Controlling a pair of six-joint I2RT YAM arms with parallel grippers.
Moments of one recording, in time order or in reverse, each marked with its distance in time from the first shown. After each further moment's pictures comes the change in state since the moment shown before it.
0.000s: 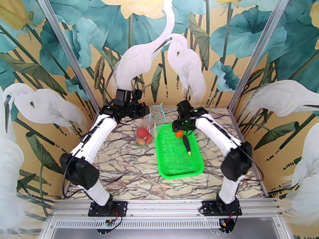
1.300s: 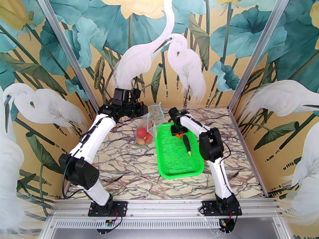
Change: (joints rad) left arm 0.020 -0.001 0.019 -0.023 -0.004 0.019; right arm -0.024 0.433 0.251 -0.010 0.087 -0.050
